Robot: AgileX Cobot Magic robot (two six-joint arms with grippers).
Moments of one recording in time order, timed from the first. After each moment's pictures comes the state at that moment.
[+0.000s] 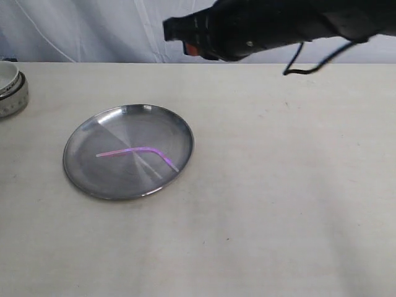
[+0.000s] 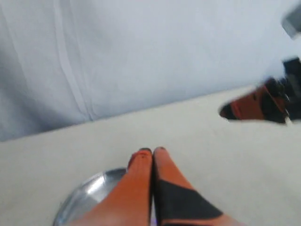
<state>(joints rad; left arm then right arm) 0.05 0.69 -0.71 -0.97 0.53 0.87 0.58 1.56 -1.19 0.69 0.37 -0.42</state>
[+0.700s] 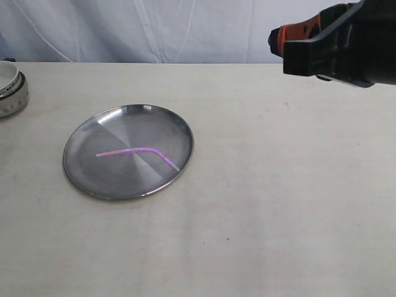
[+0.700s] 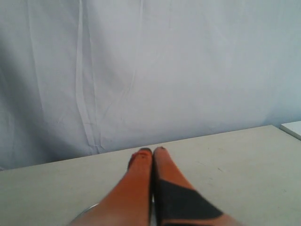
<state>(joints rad) 0.05 0.52 -0.63 -1.04 0.44 0.87 0.57 0.95 -0.84 0.49 0.37 -0.33</state>
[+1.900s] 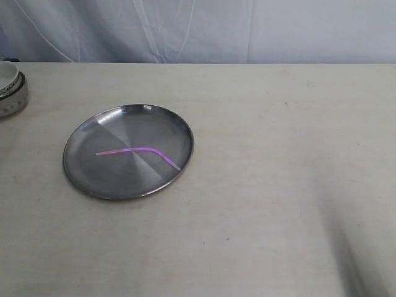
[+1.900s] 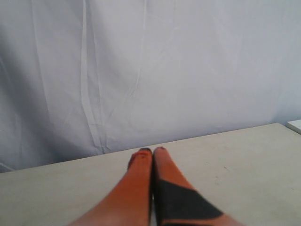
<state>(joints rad) 0.05 0.52 -0.63 -1.01 0.44 0.87 0.05 0.13 -0.09 0.21 0.31 -0.07</state>
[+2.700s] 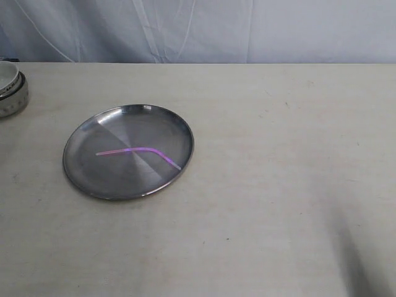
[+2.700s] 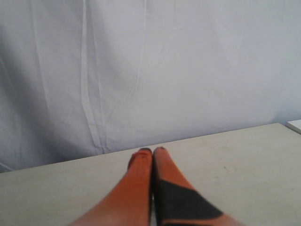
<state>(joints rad) 0.05 0.52 -0.63 -1.01 0.44 0.87 0.05 0.04 0.00 0.19 0.32 0.06</state>
